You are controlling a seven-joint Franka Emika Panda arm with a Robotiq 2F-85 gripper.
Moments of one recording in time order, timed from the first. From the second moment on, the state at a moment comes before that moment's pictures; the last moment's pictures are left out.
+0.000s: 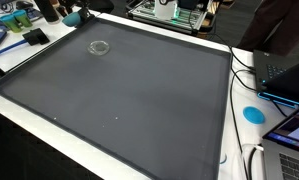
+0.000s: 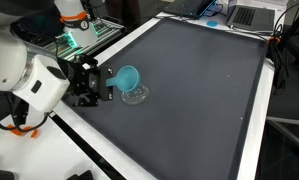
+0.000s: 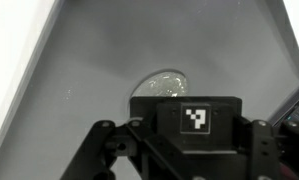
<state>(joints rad) -0.51 0.41 -0.17 -1.93 0.53 1.86 -1.56</state>
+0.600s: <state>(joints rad) -0.50 0.36 -0.17 -2.02 0.58 1.91 -1.63</state>
